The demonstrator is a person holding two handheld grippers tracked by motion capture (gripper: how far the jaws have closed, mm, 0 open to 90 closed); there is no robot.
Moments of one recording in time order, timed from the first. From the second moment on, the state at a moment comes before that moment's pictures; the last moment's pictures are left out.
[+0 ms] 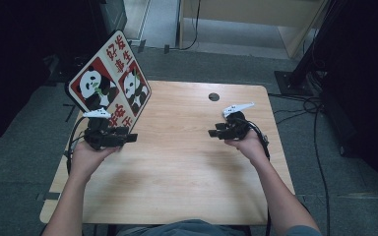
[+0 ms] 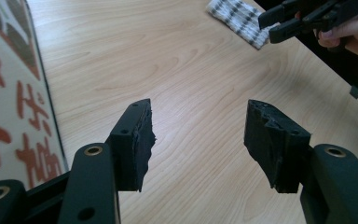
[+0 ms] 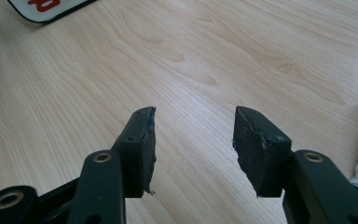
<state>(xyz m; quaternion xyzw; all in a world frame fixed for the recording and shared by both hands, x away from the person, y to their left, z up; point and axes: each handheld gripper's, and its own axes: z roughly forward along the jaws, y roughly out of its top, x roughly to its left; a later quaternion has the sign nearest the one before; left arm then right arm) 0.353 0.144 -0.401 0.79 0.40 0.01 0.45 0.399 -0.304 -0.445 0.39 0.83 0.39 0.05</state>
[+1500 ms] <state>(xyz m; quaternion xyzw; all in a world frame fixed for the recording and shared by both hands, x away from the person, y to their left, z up) 0.341 0.240 -0.379 0.76 0.46 0.05 0.46 0.394 -0.308 -0.448 0.40 0.84 0.36 0.05</state>
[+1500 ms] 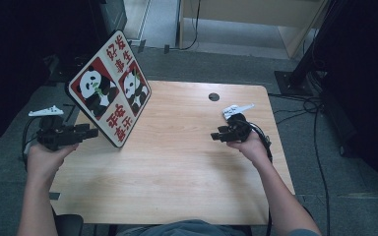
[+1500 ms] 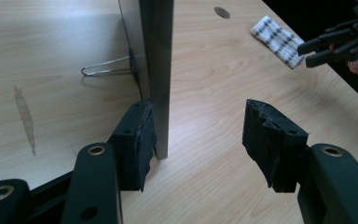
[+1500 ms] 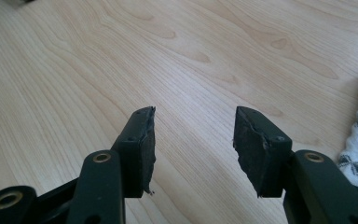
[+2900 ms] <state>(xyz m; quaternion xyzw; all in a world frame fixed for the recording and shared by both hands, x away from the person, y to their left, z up) 0.424 0.240 -0.288 0.76 0.49 0.07 0.42 0.385 -0.317 -0.445 0.39 0.83 0.38 0.07</state>
